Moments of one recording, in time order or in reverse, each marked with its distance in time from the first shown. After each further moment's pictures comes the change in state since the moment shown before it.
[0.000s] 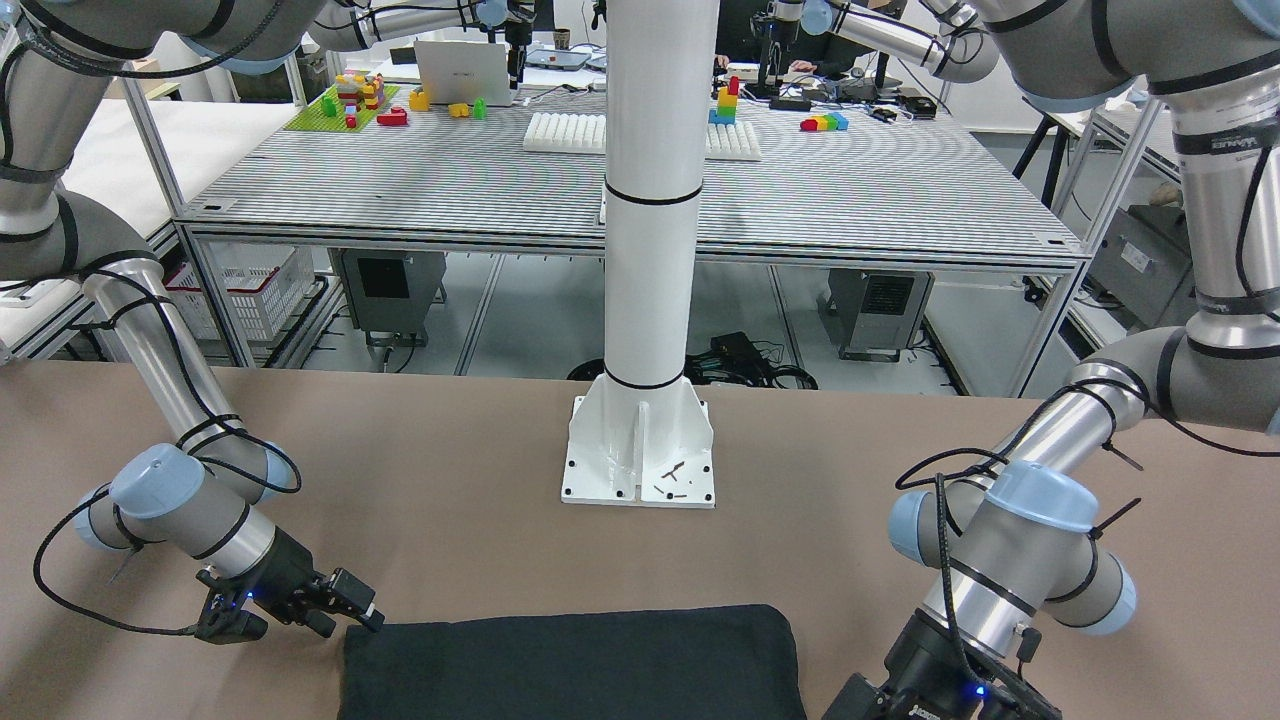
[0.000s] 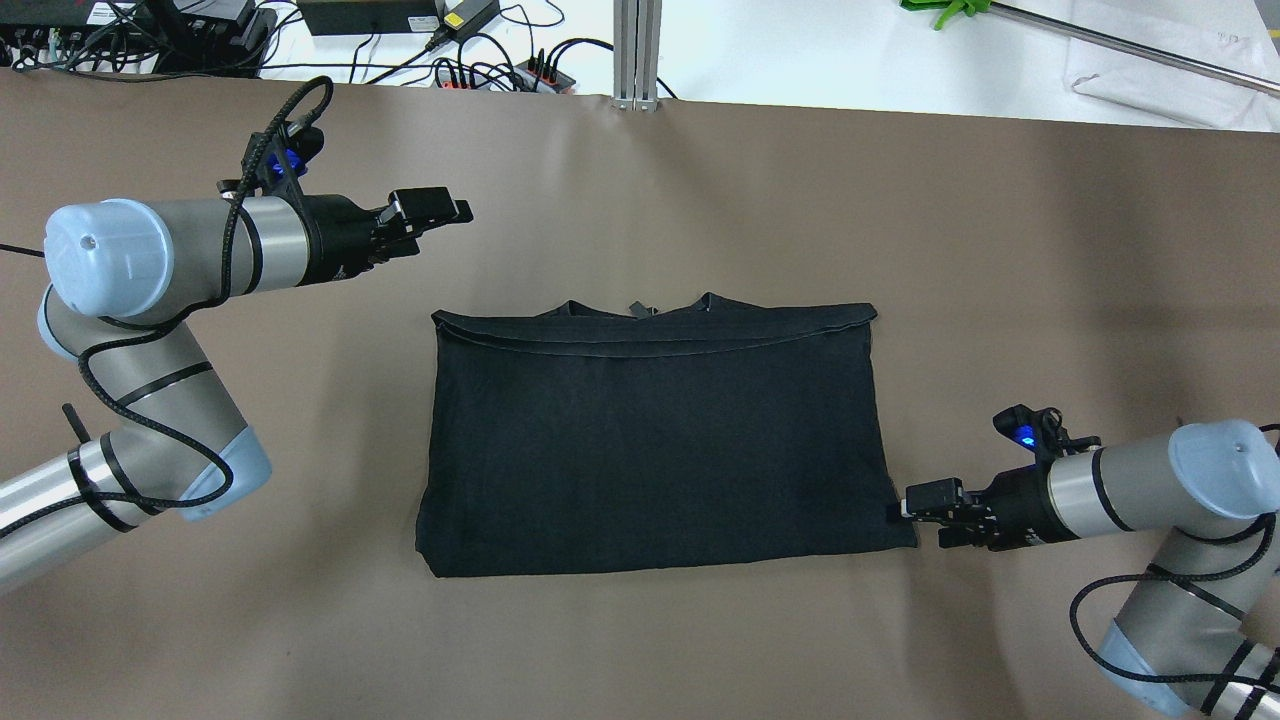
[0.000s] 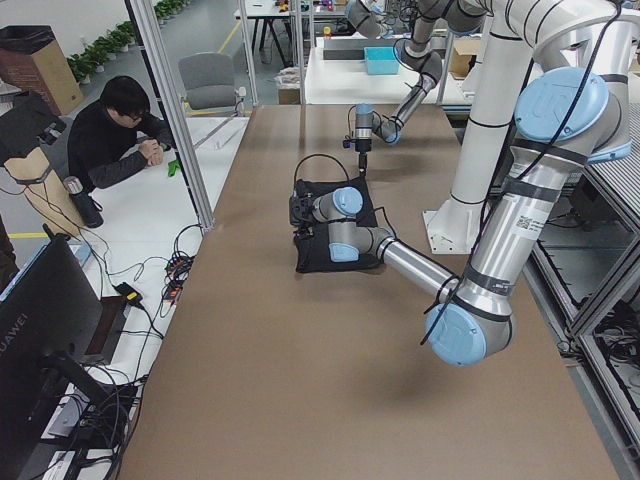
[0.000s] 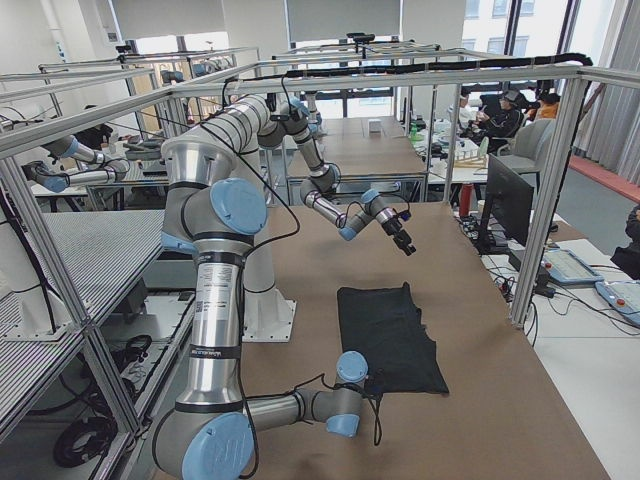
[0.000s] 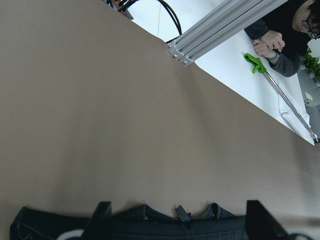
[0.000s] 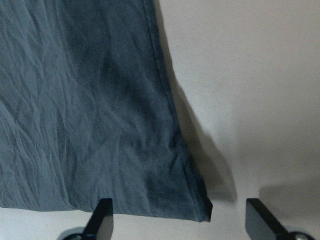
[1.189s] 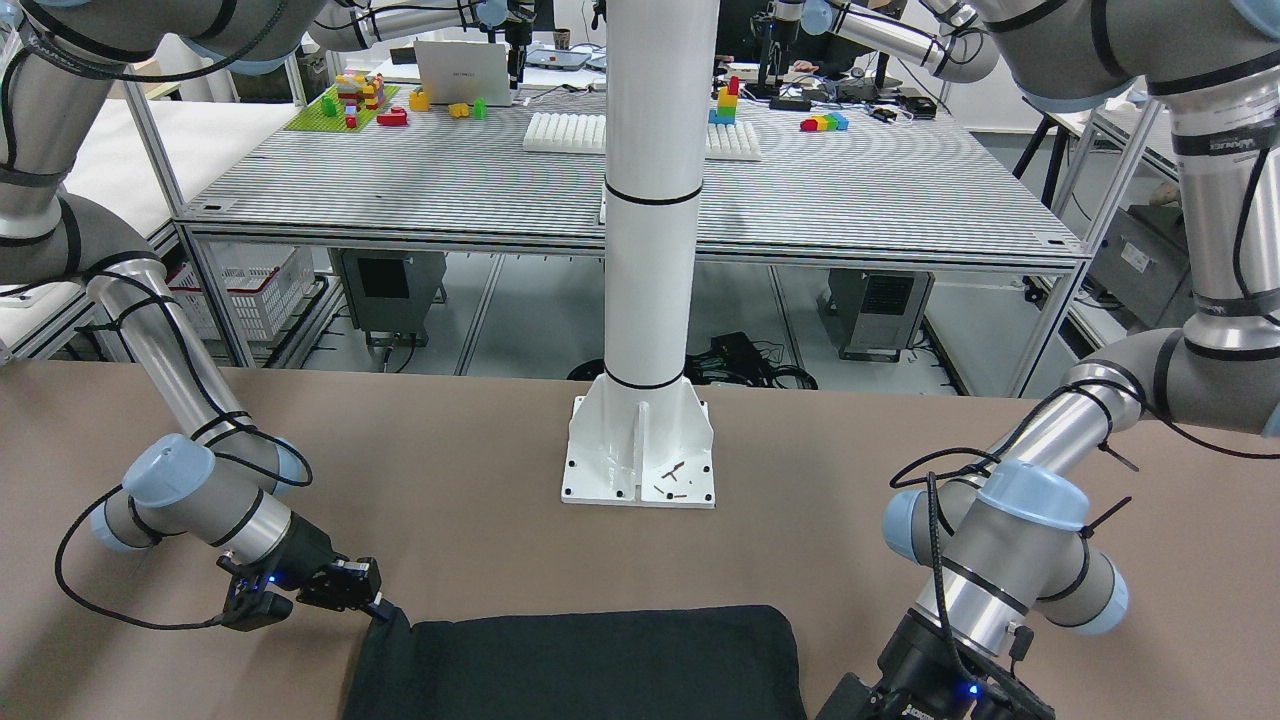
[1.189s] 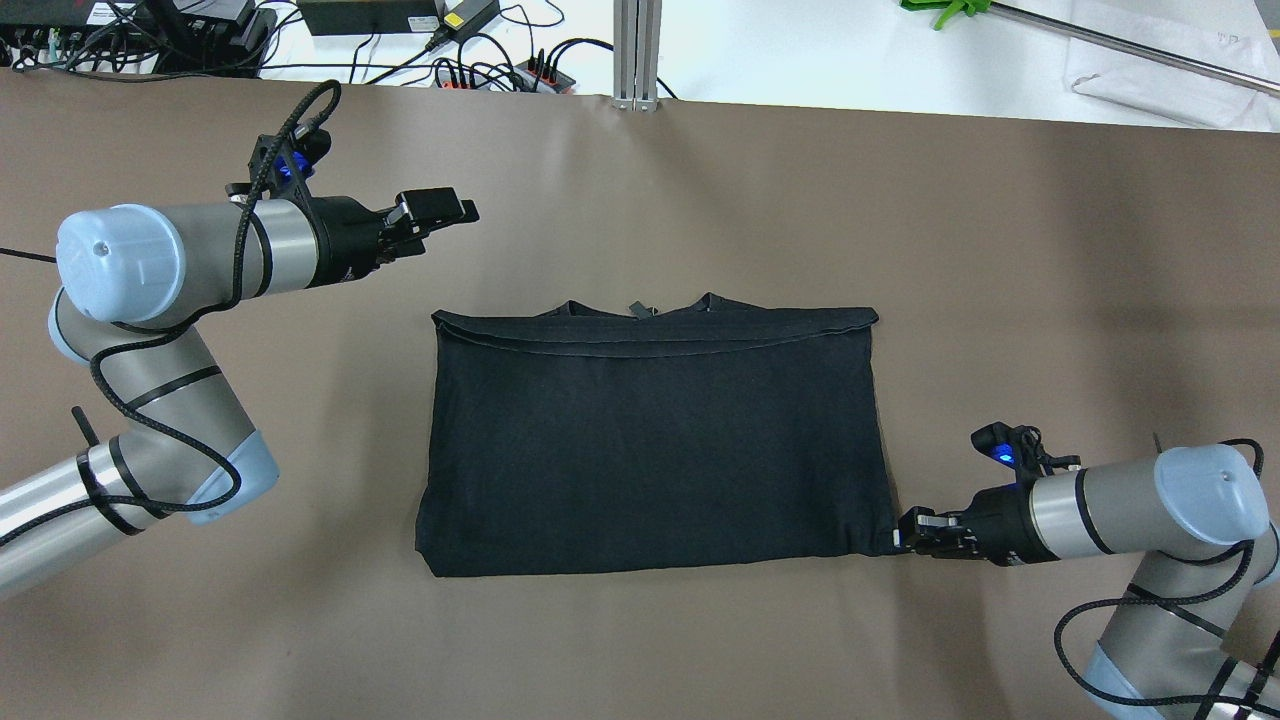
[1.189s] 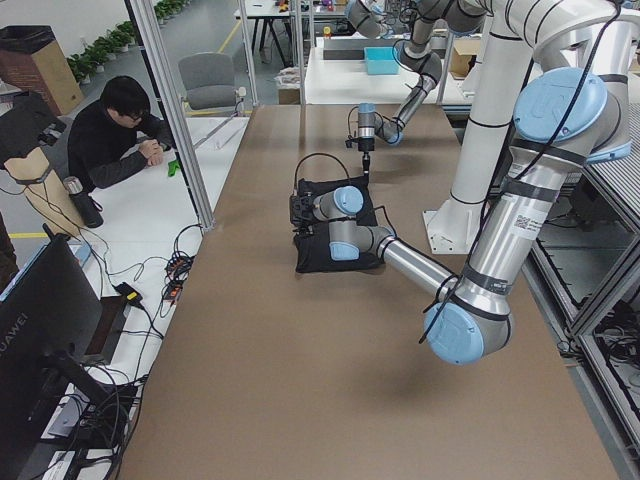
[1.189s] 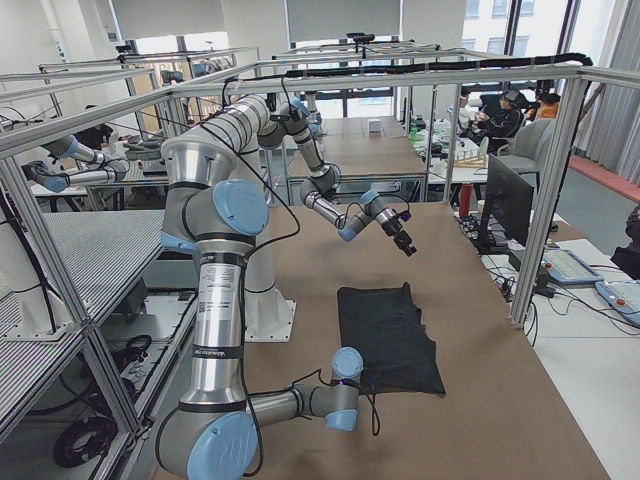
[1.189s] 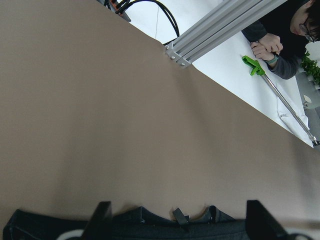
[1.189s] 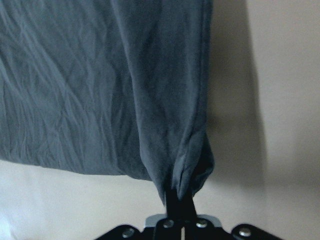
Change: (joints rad) left arm 0.009 -0.007 0.001 0.000 0.023 0.000; right arm -0.031 0.009 0.018 0.085 0.011 -0.007
